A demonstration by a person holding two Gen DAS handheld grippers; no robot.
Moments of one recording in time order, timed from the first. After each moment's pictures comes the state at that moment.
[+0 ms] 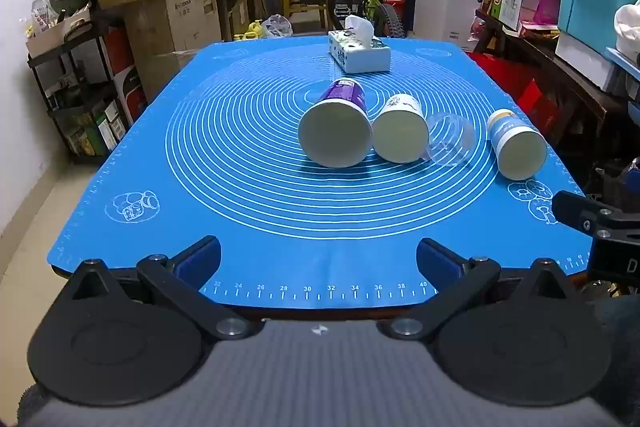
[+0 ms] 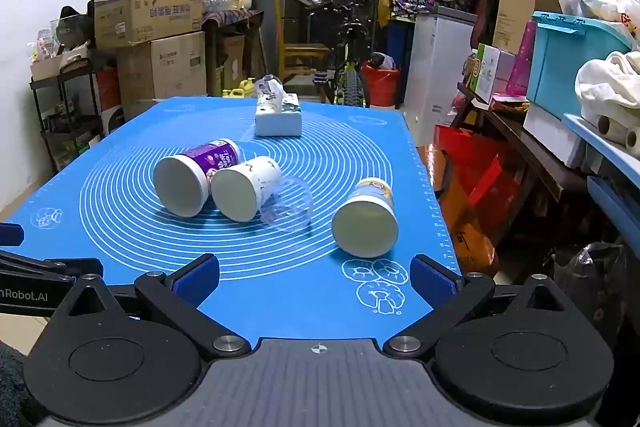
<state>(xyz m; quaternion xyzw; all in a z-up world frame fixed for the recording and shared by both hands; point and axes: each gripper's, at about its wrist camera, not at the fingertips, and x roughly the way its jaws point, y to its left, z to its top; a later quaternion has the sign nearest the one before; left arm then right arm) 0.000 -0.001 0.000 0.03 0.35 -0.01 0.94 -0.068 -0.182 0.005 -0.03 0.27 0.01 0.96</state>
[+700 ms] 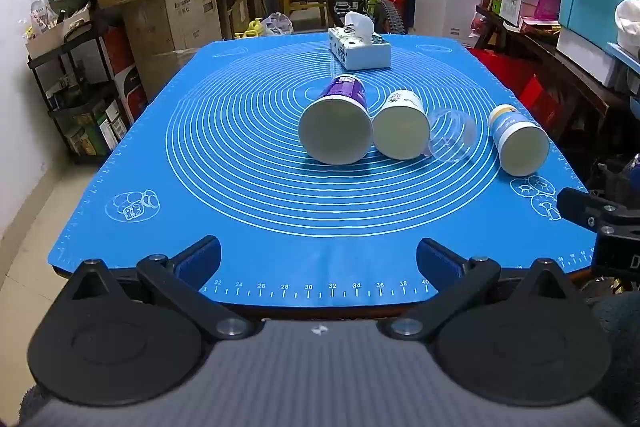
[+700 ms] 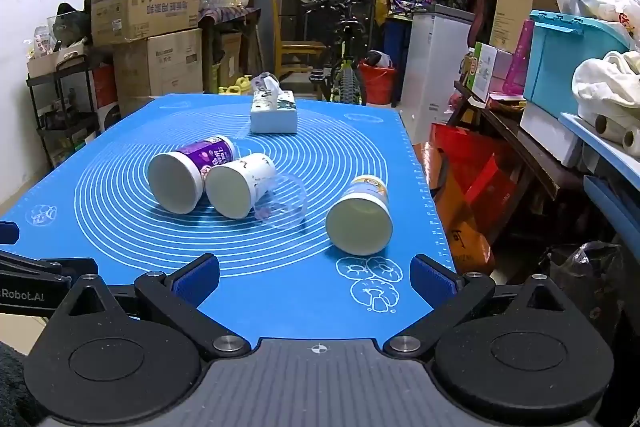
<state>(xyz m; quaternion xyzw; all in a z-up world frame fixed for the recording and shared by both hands) 0.002 0.001 -0.003 0.03 0.36 -0.01 0.93 -0.067 -0.184 0.003 -0.04 0.27 0.01 0.96</state>
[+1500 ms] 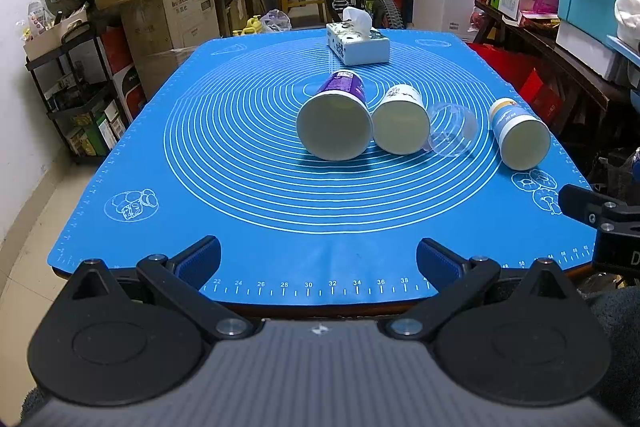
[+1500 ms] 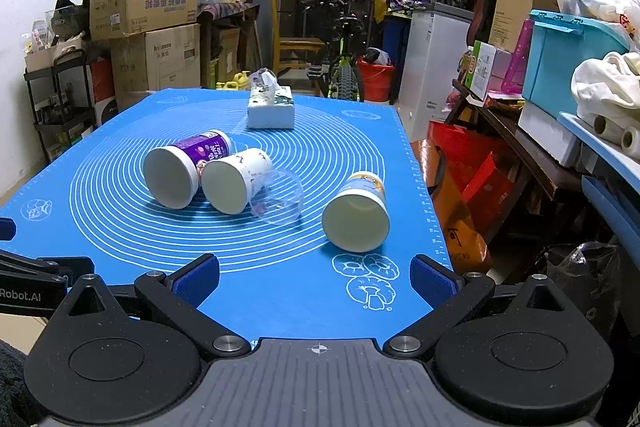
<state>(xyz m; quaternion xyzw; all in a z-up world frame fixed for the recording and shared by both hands) -0.001 0.005 -0.004 0.04 0.36 -0.01 0.93 -0.064 -0.187 -0.001 -0.04 0.27 0.00 0.96</state>
